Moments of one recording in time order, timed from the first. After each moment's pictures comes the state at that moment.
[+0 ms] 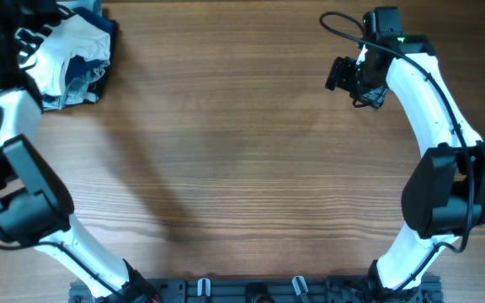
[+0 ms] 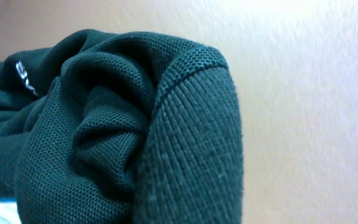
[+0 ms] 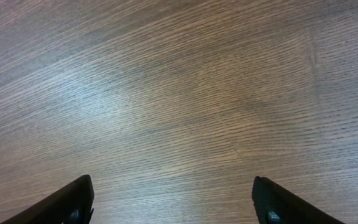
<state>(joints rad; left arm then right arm) 0.46 2.04 1.45 0.68 0.22 -0.77 0.06 1.95 1.63 -0.99 -0.09 0.42</state>
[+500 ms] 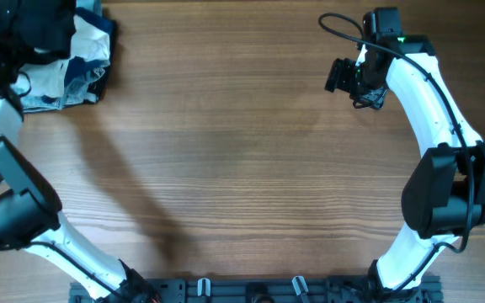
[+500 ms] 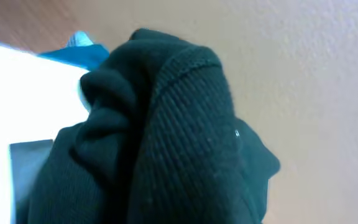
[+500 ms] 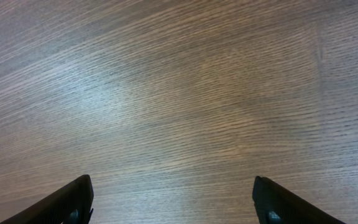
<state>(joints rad) 0.57 2.08 1.47 0.24 0.44 -0.78 0.06 1.95 1.63 -1.00 -0.11 0.40</state>
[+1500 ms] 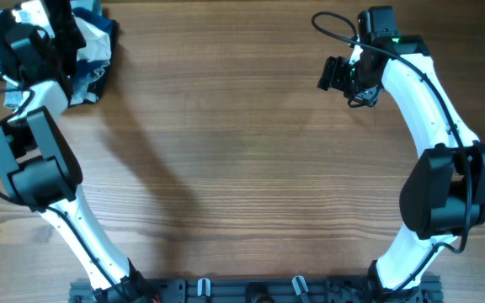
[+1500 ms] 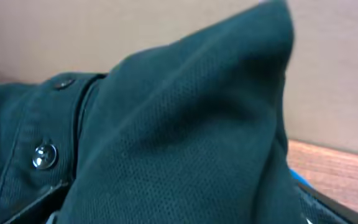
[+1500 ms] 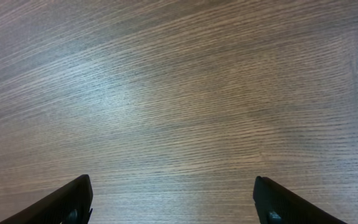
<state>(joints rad) 0.36 2.31 1.58 0.37 0.12 0.00 0.08 1.95 1.63 -0.96 -0.15 0.38</state>
